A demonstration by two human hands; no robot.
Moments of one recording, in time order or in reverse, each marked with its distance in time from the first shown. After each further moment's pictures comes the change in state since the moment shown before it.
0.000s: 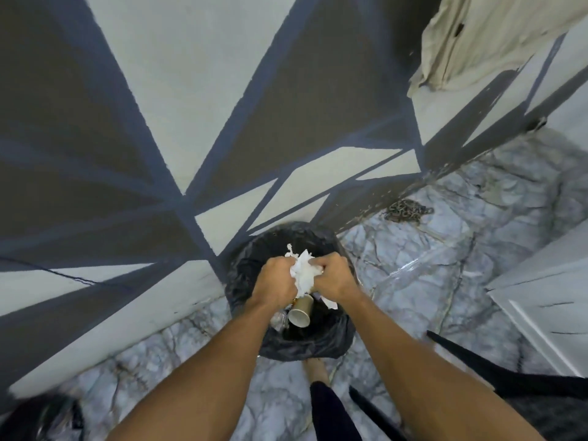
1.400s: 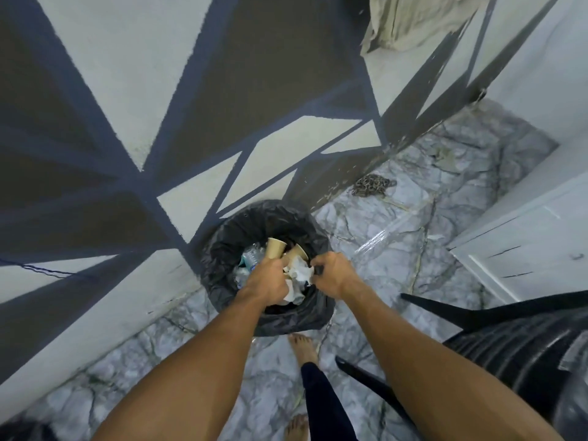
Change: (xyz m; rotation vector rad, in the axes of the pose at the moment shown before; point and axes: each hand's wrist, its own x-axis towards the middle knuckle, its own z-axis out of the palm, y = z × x) left_hand -0.028 -0.021 0.056 0.227 -0.277 0.035; right_hand -0.051 0.070 0.016 -0.272 0.006 0.130
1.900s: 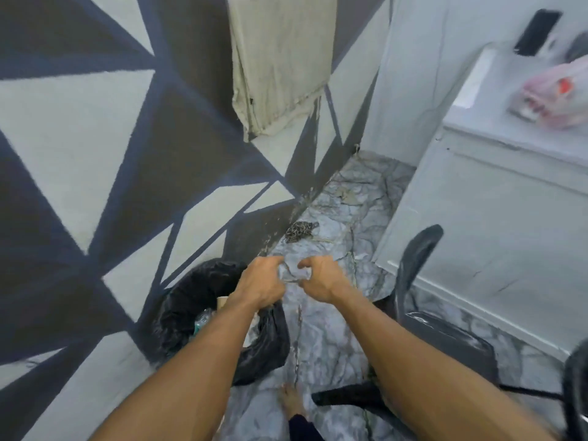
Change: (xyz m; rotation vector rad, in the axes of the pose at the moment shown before) left_hand -0.133 0.158 -0.033 0.152 0.167 0.454; right_hand -0.192 0.031 -0.102 0.048 0.368 0.060
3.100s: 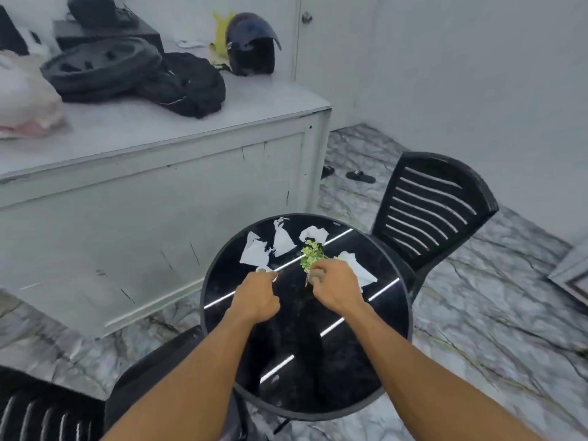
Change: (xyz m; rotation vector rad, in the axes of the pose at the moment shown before) left_hand -0.141 0.630 0.413 0.275 -0.557 0.988; right_hand -0.513 0.546 -0.160 0.303 0.835 1.038
